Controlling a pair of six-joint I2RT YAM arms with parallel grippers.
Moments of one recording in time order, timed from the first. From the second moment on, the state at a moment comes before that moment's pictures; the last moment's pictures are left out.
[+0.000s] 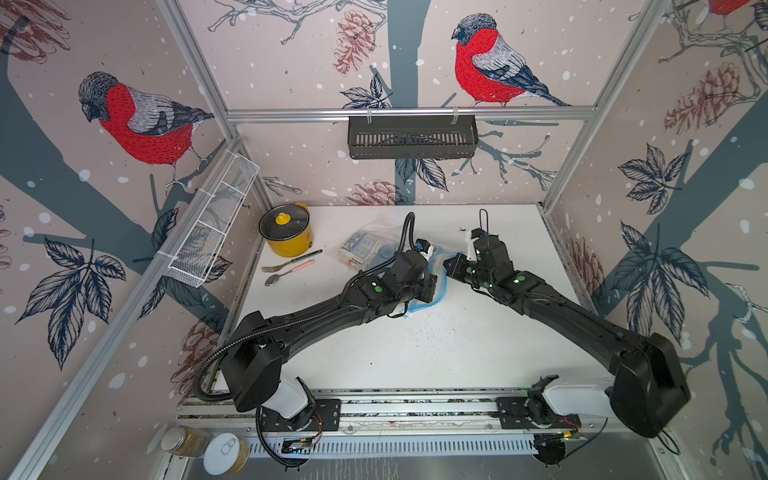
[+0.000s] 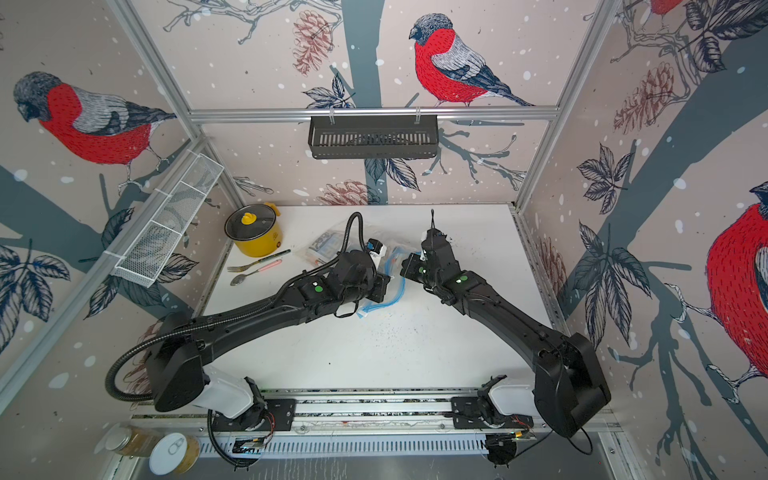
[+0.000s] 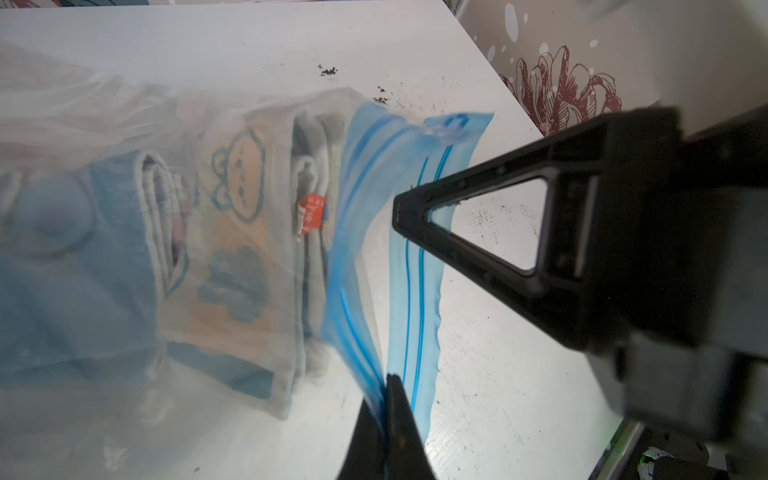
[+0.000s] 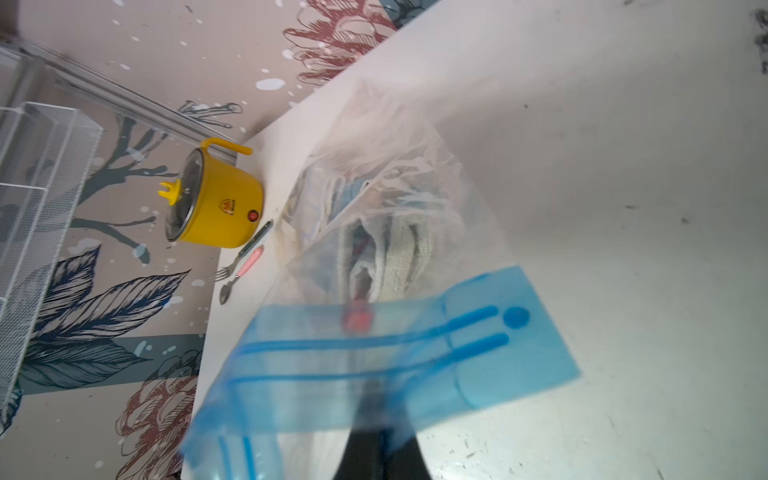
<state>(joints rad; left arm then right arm) -0.90 1.51 1.13 -0.24 -0.06 -0.46 0.56 1.32 0.94 -0.20 -0.12 0.76</state>
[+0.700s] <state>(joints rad) -0.94 1.53 1.06 -0.22 0.04 -0.39 0.43 1.35 0.78 -0.24 -0.13 0.78</state>
